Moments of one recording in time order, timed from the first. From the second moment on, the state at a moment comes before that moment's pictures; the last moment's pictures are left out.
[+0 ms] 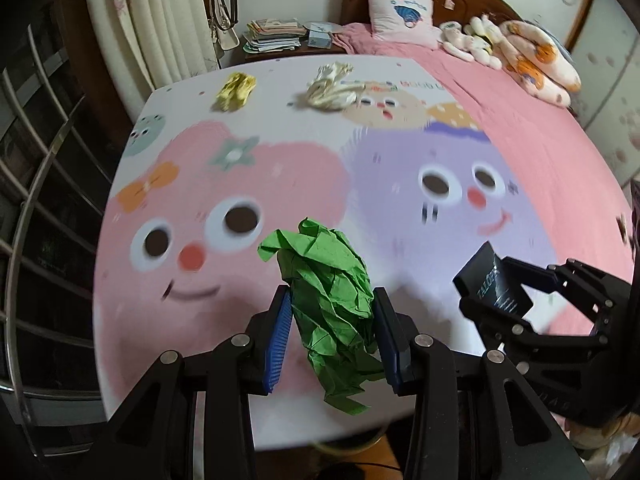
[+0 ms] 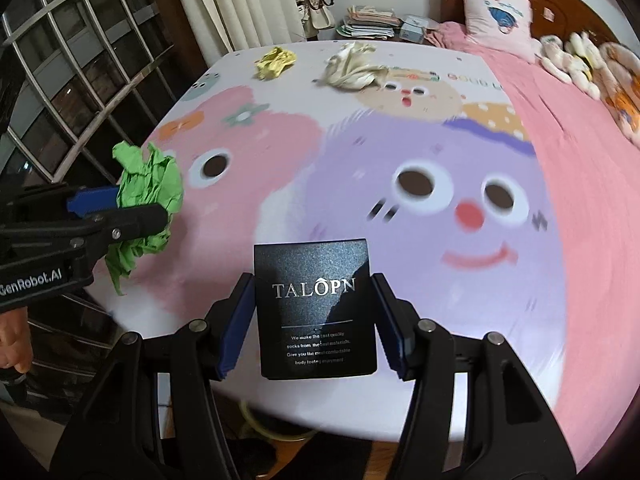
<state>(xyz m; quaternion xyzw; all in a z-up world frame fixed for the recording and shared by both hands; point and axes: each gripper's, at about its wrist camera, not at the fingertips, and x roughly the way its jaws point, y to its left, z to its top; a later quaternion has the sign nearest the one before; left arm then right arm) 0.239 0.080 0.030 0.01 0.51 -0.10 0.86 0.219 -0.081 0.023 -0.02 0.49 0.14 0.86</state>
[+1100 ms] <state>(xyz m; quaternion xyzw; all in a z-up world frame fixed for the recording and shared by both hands) 0.034 0.105 -0.234 0.01 0.64 -0.15 0.75 0.007 -0.061 -0.248 0.09 0.64 0.04 0.76</state>
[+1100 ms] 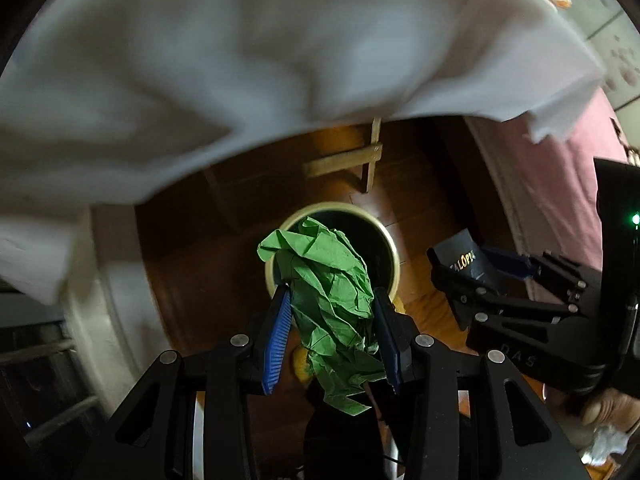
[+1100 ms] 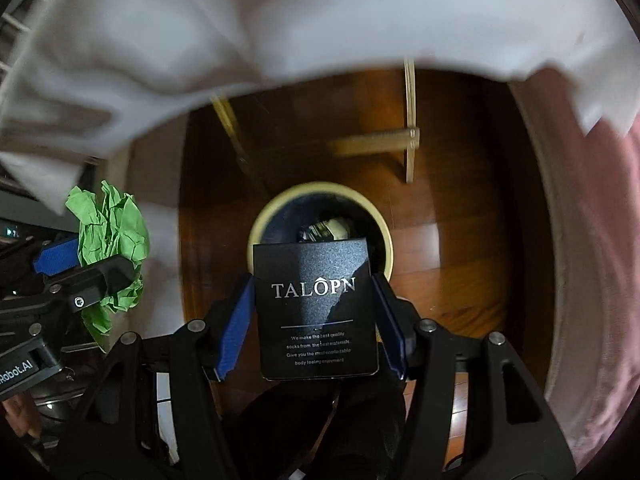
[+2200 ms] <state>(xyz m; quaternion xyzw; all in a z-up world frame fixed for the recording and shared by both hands) 0.071 0.110 -0.318 -0.02 0.64 -0.04 0.77 0.049 -0.083 -0.351 0.12 0.65 0.03 0.75</state>
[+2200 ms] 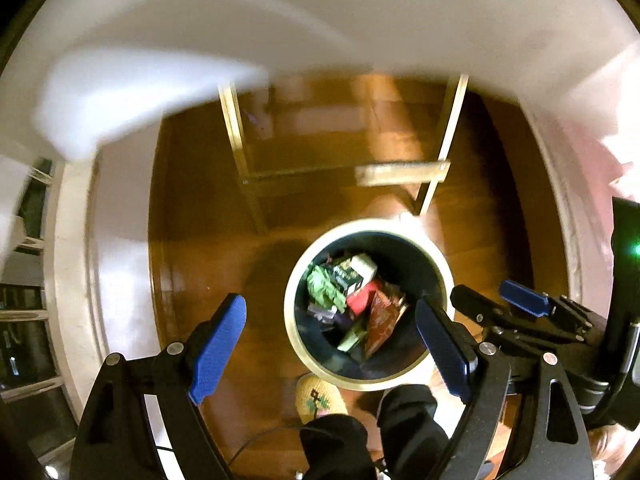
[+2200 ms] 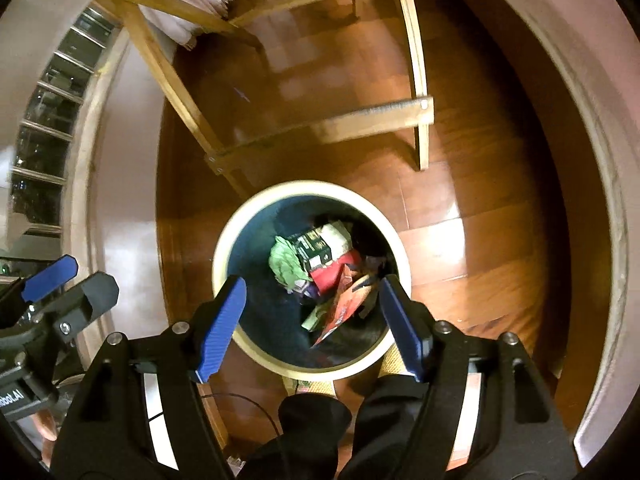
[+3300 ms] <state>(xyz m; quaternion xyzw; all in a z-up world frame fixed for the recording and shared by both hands) 0.070 0.142 0.103 -0.06 0.46 -0.04 0.89 0.065 -0.080 0.105 0.10 0.46 0.11 0.88</state>
